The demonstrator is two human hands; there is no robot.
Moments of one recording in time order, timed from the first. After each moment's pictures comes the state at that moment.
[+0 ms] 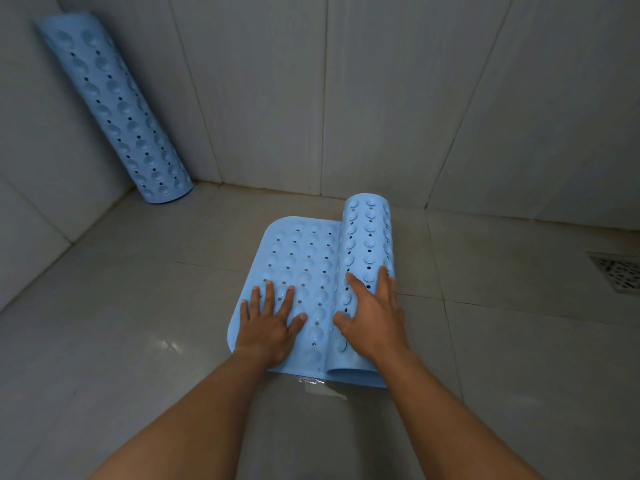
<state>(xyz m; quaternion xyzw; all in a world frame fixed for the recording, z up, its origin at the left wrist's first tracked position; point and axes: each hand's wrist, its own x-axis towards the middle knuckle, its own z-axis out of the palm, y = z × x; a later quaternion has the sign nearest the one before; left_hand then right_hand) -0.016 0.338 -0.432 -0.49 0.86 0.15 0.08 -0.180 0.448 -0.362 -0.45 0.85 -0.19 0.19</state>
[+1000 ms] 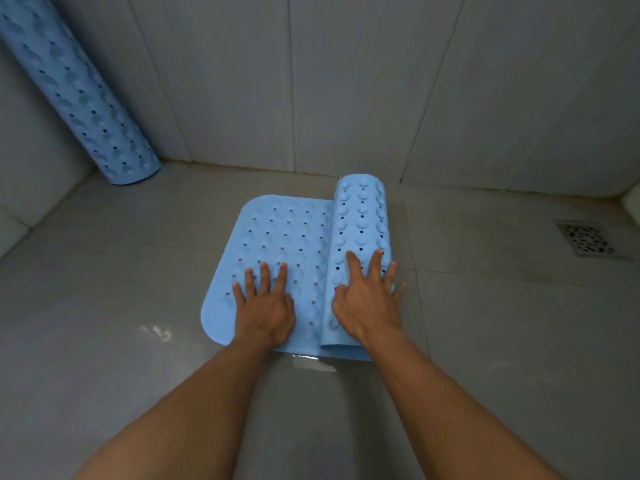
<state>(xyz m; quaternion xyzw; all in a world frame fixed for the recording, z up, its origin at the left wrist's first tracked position) -0.051 0.376 -0.431 -0.49 0.86 0.13 0.02 -0.194 0.479 -0.365 -0.41 0.89 -0.13 0.15</state>
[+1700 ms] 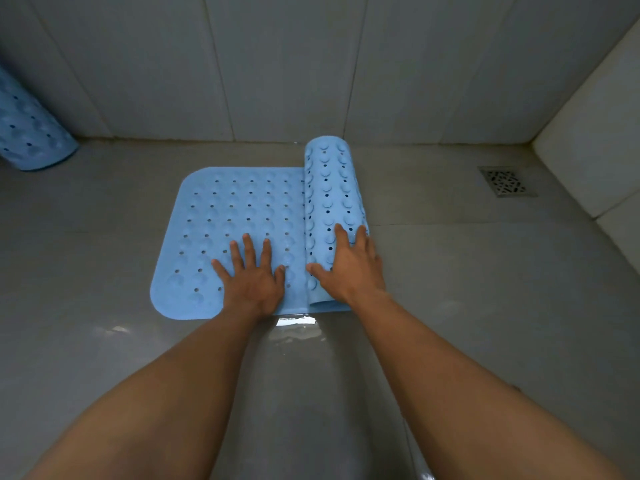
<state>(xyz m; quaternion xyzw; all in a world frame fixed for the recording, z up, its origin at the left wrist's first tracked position) -0.092 0.414 -0.434 -0.46 0.88 0.13 0.06 -0.224 0.531 -0.362 -0.36 0.91 -0.13 0.18</state>
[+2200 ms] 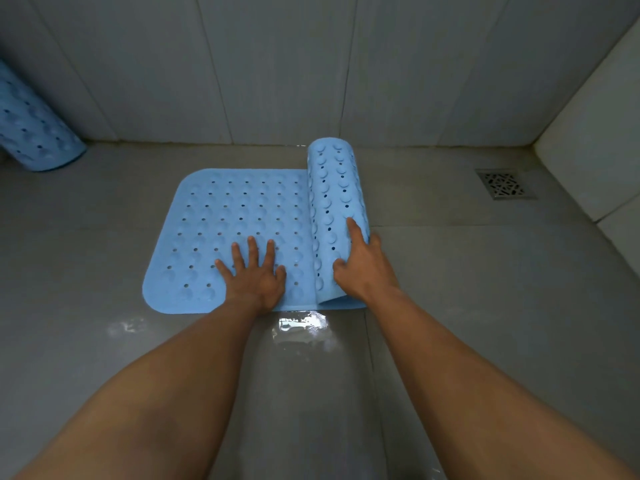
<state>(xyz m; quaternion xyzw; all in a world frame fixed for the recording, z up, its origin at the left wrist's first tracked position) -0.112 0.432 -0.427 -0.46 0.87 0.12 0.12 -0.259 0.569 -0.348 -0.35 0.89 -0.22 0.22</state>
